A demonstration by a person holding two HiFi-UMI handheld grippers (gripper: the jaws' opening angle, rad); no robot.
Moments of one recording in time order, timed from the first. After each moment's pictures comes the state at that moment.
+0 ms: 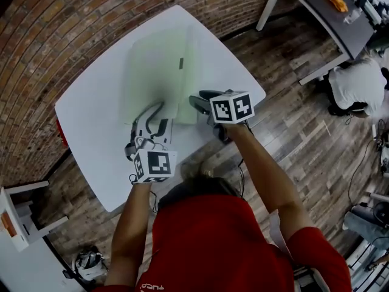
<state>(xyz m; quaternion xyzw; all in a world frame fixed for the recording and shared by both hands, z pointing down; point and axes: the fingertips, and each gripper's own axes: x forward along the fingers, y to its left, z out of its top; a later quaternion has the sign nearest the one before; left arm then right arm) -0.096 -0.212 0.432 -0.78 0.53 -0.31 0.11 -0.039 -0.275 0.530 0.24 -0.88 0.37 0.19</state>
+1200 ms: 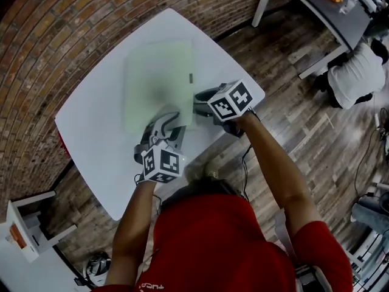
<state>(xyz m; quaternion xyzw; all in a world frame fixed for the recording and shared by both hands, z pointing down) -0.055 -0.215 0.489 -0.83 0.40 -0.38 0.07 -0.043 -0.269 0.531 0.12 -0.90 0.31 0.28</state>
